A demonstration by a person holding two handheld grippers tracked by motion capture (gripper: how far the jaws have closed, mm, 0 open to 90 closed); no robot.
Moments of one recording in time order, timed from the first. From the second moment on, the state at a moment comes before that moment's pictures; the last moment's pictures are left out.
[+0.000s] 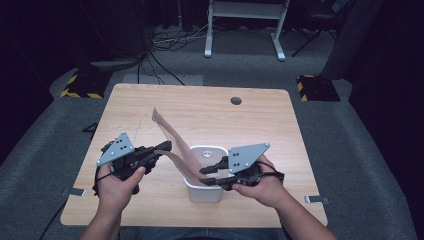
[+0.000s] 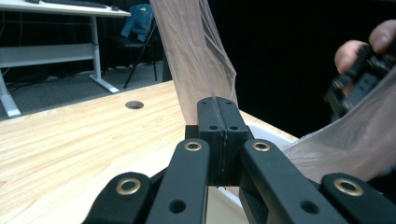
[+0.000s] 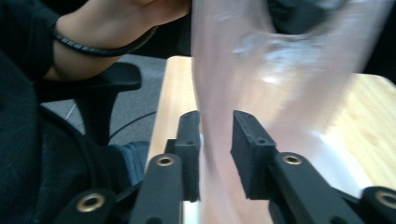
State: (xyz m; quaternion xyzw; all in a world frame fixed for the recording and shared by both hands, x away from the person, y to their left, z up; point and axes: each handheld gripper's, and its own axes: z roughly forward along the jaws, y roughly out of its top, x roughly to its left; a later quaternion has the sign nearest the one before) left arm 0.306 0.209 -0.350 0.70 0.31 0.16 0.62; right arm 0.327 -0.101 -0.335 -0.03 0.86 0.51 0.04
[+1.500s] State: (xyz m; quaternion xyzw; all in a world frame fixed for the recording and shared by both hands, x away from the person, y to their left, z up) left arm 0.303 0.212 -0.347 0.71 0.29 0.22 0.61; right arm 0.374 -0.090 -0.305 0.09 0.81 0.57 0.09
